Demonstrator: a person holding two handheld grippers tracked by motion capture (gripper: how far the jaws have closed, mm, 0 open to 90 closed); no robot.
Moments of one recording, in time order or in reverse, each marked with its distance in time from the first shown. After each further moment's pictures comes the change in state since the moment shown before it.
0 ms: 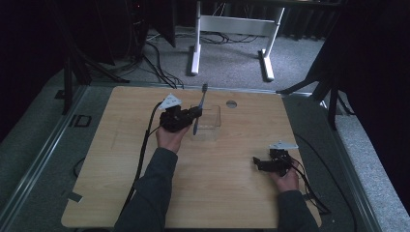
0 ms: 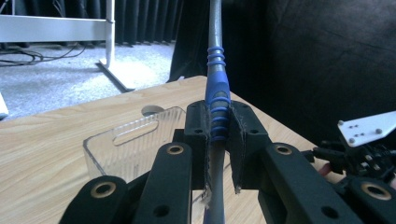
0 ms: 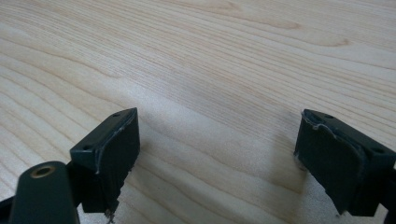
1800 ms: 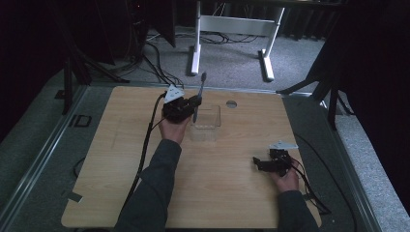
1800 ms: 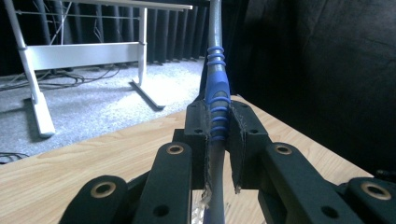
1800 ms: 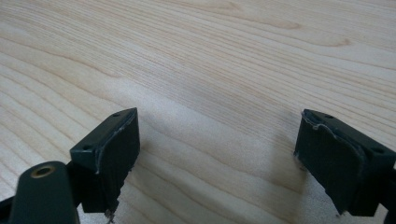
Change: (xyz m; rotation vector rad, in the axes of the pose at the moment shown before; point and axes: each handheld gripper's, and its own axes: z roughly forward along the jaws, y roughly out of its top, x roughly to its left) left arm 0.008 0.017 0.018 -0.059 0.120 0.059; right arm 0.000 0.000 0.000 0.001 0.003 0.001
